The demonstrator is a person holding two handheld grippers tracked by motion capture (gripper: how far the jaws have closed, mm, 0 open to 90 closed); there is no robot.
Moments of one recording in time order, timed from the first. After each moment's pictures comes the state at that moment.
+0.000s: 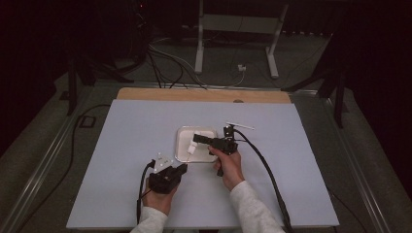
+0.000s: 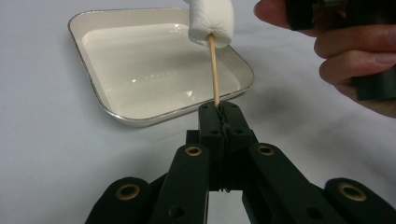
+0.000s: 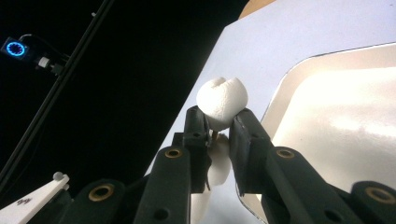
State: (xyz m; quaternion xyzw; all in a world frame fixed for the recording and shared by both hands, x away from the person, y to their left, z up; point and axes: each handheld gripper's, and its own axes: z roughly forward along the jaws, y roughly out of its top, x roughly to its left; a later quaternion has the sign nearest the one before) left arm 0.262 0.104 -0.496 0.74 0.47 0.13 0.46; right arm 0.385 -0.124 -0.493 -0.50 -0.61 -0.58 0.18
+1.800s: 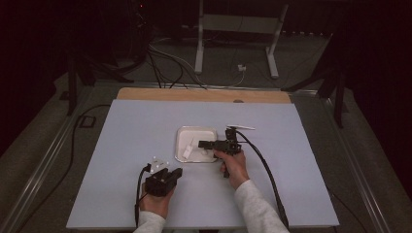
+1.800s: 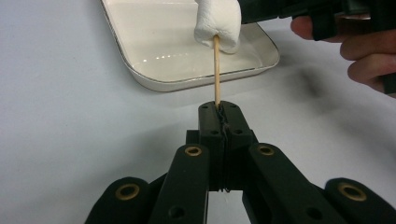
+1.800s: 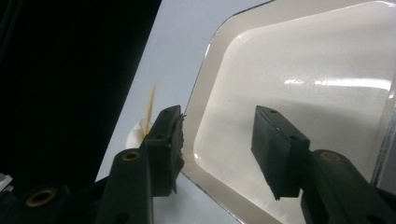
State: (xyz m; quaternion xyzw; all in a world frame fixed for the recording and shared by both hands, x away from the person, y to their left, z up) left arm 0.257 0.113 -0.504 0.73 0.52 0.11 0.43; right arm 0.394 -0.137 -0.513 -0.56 -0.64 -0.49 0.18
